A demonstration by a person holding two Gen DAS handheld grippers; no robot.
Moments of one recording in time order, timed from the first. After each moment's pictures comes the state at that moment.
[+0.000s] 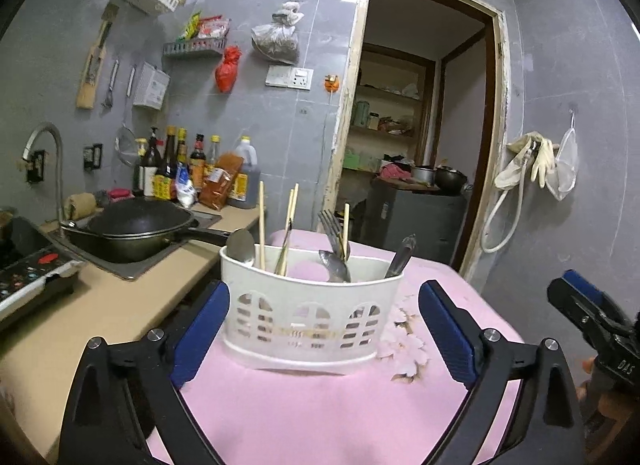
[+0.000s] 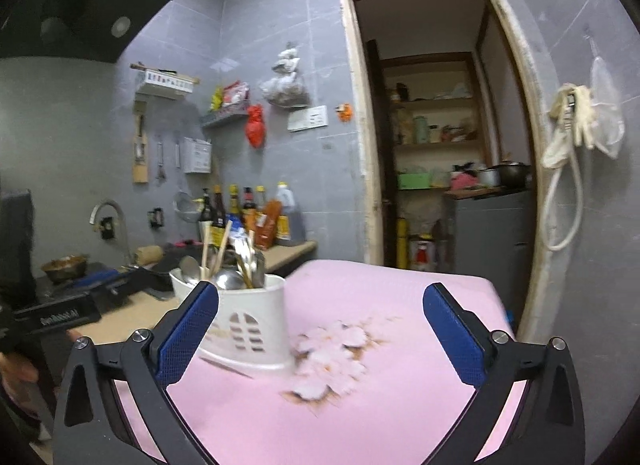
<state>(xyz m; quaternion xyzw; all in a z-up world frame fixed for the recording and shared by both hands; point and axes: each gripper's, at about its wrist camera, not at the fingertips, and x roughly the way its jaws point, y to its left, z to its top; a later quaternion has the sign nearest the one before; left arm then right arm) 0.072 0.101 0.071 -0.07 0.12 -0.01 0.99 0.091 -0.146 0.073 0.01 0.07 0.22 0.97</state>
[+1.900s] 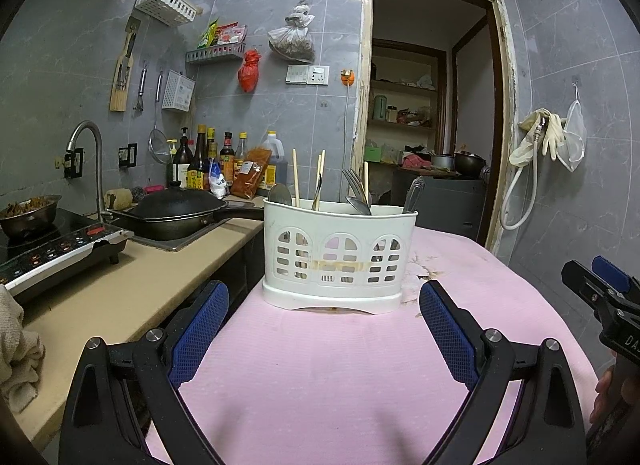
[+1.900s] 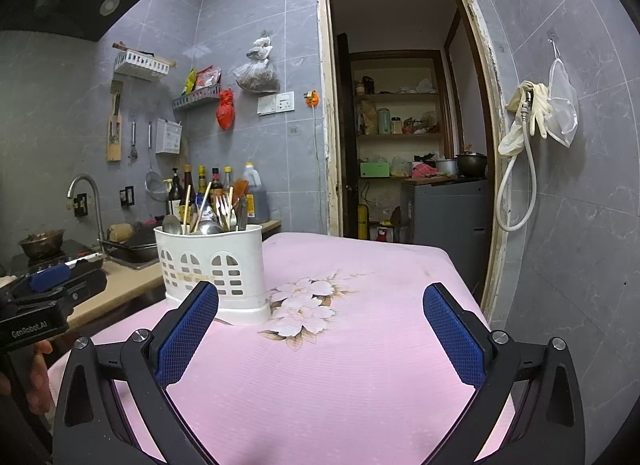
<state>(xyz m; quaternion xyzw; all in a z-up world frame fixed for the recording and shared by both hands) 0.014 0.095 0.024 -0.05 0.13 0.03 0.99 0.039 -0.150 0.036 -0.01 0.09 0.16 0.98</state>
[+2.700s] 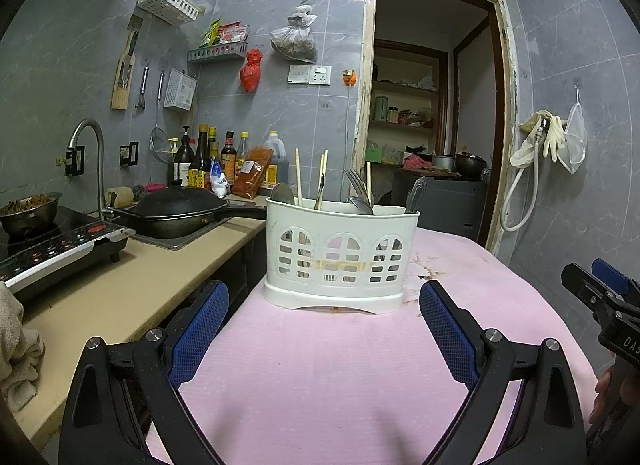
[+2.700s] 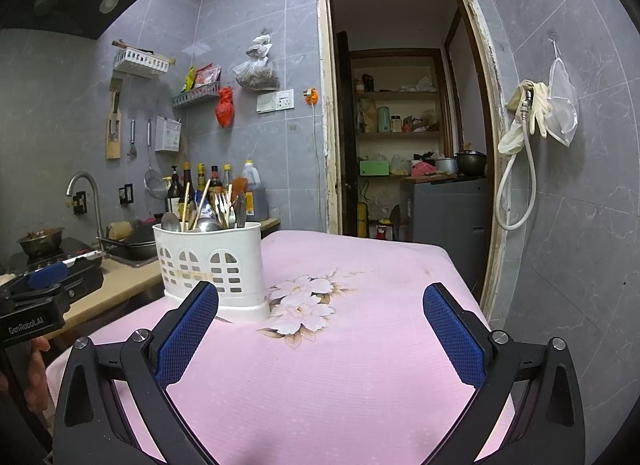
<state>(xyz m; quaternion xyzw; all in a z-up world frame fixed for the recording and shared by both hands) 0.013 0.096 0.026 -0.05 0.13 0.03 0.99 0.038 -0.155 0.033 -0.01 0.09 0.16 0.98</state>
